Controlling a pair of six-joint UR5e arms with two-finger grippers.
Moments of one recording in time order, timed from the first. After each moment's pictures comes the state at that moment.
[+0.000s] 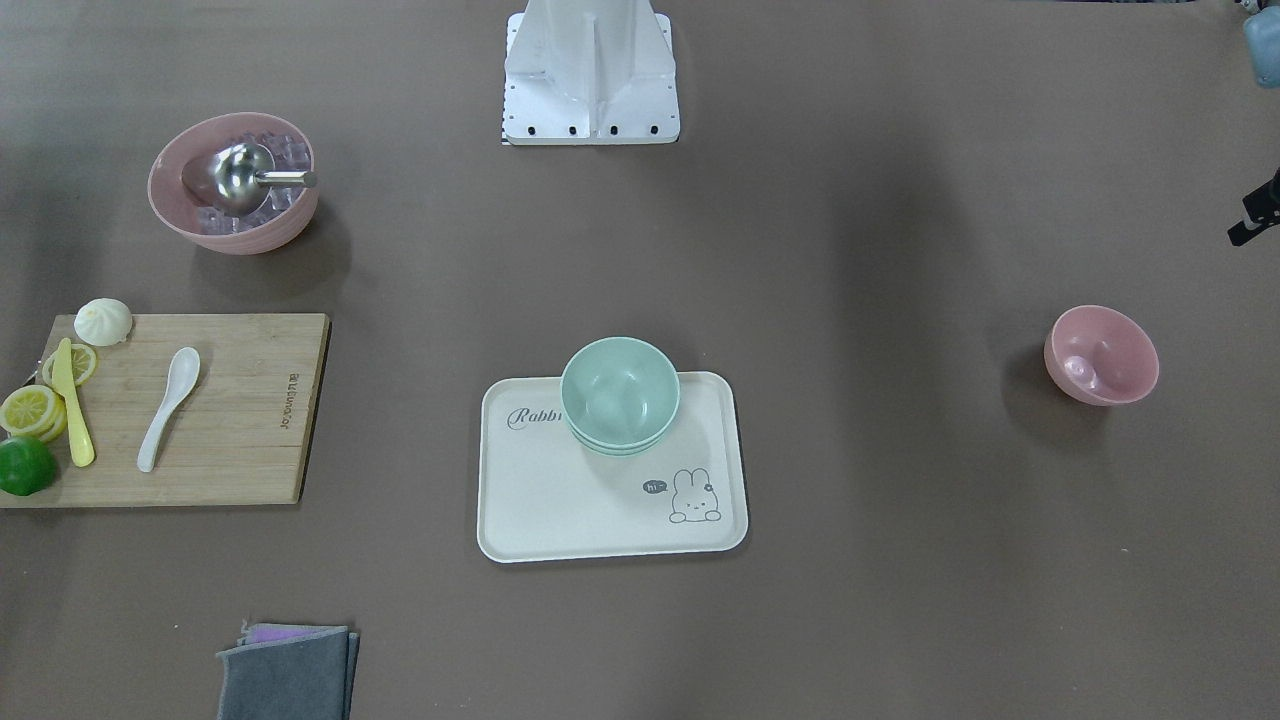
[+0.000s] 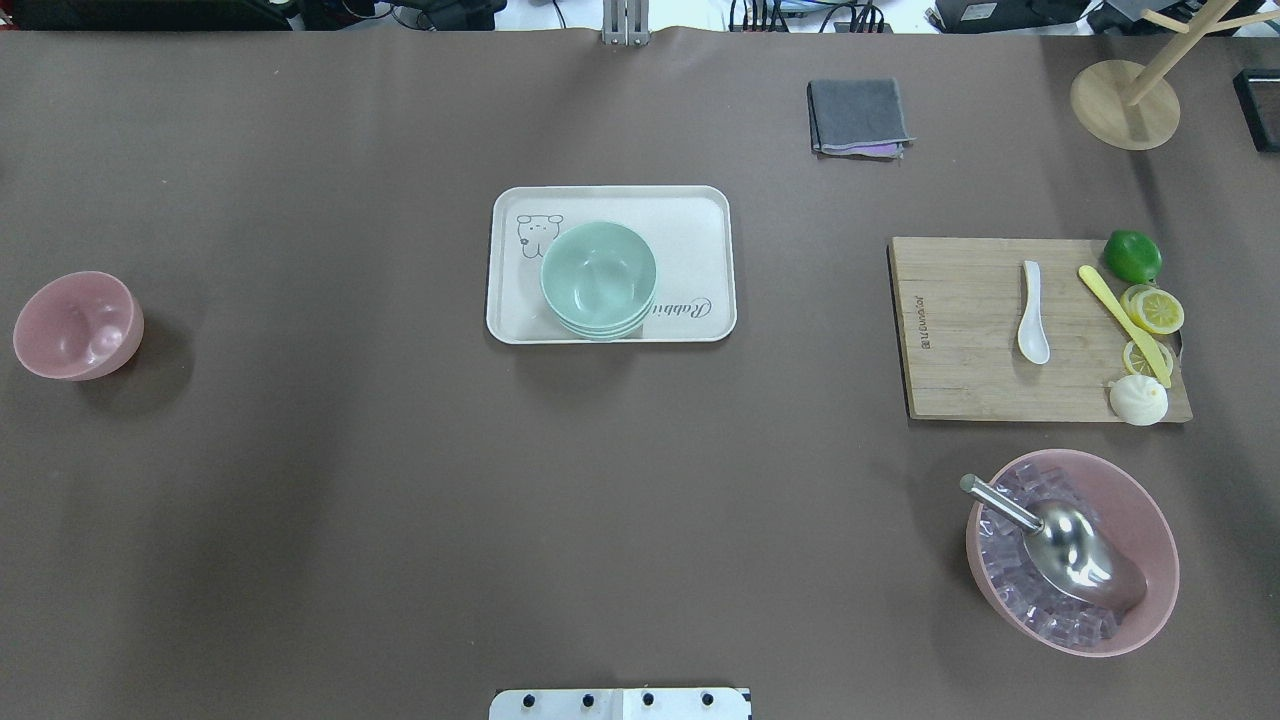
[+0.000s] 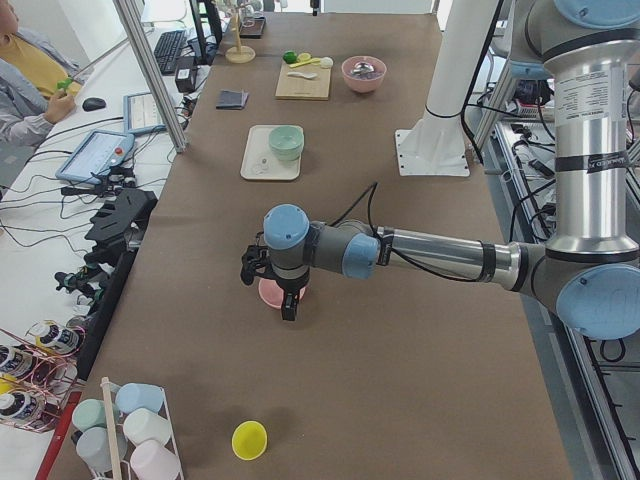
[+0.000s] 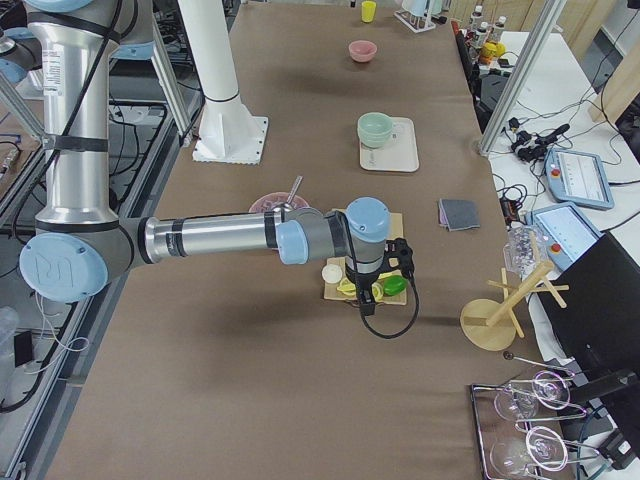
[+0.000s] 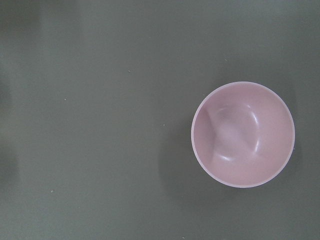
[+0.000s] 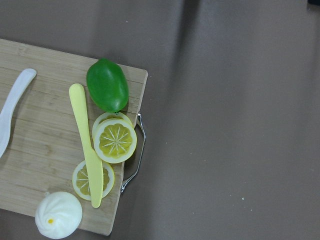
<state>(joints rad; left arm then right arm) -1.44 -1.45 -1.80 -1.66 -2.41 -0.15 1.47 -1.63 1.74 -1.50 2.36 0.00</state>
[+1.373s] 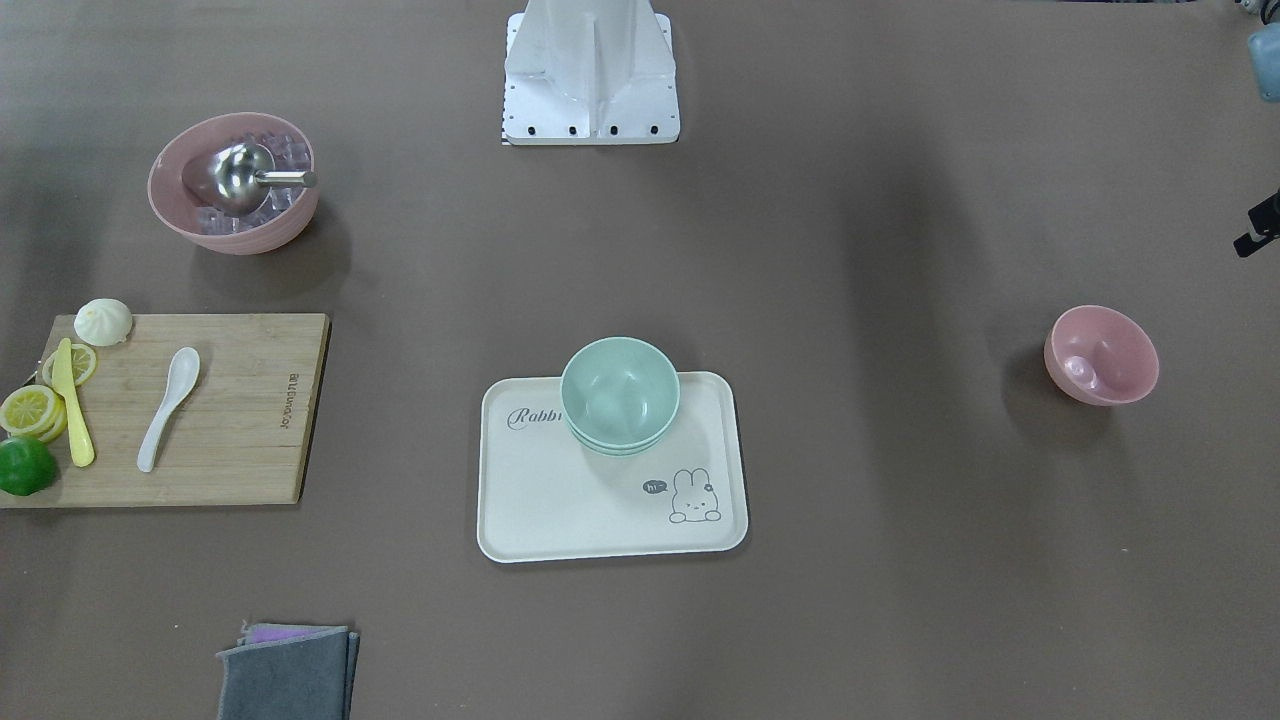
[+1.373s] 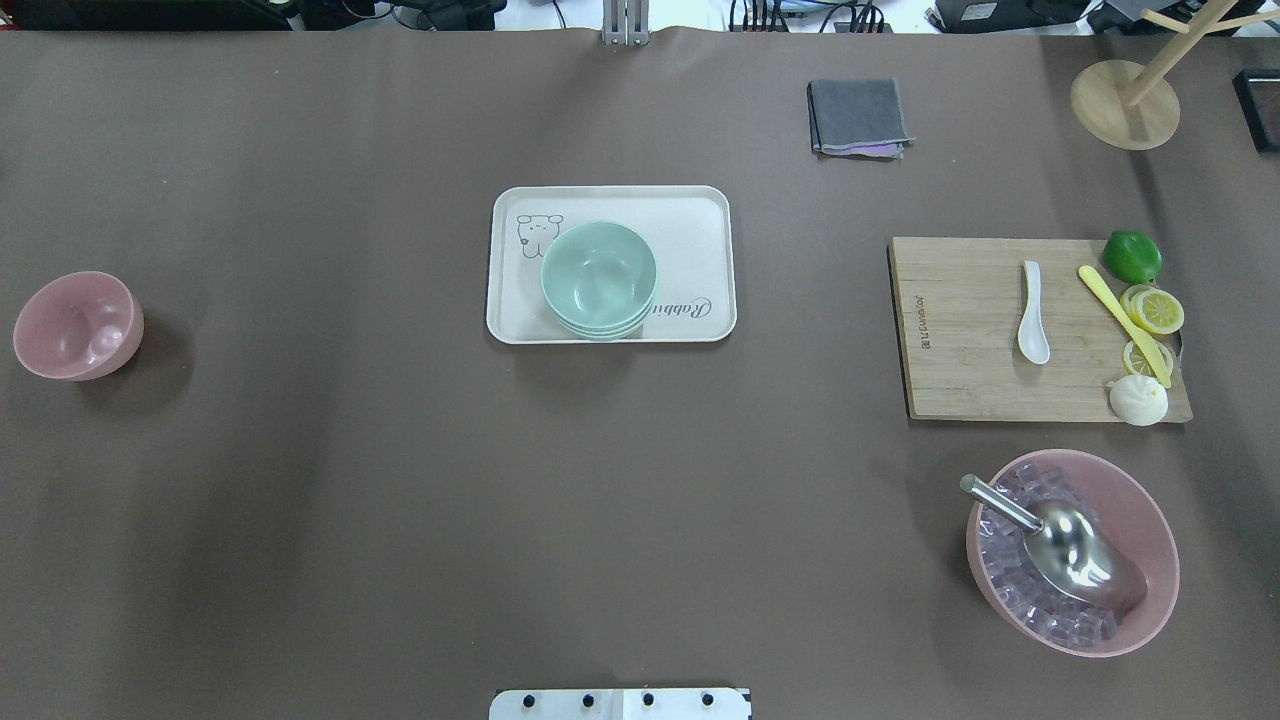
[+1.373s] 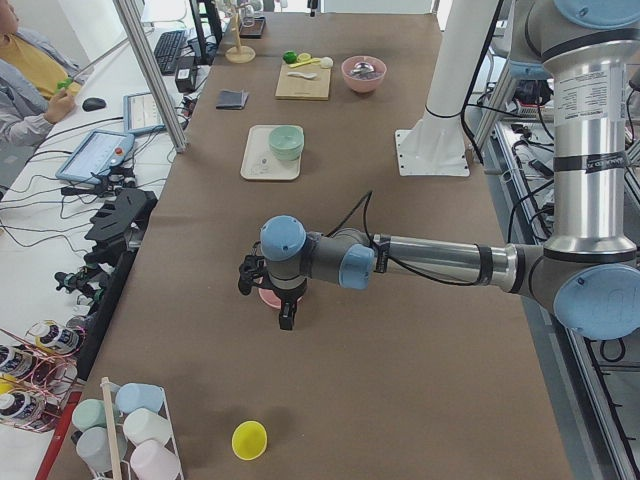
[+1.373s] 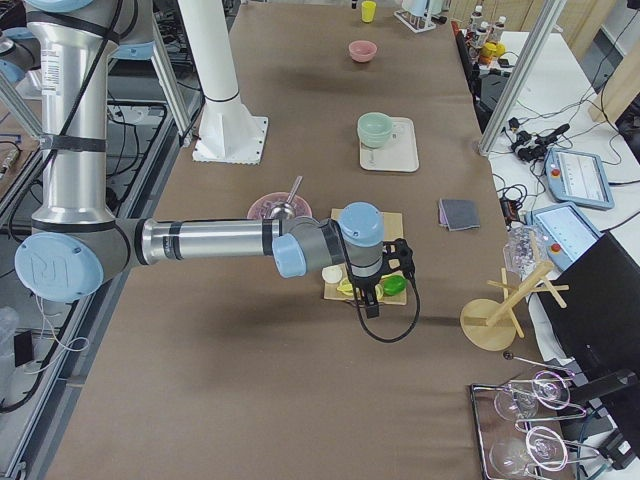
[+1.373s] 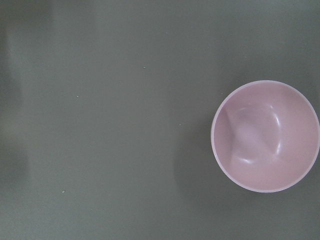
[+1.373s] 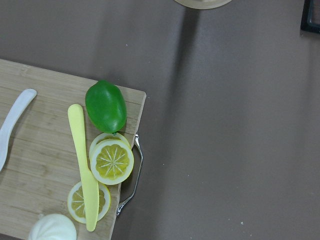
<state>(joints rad) -1.44 -1.46 -1.75 -1.72 -2.40 -0.15 1.46 -1.64 1.71 -1.32 2.35 0.11</state>
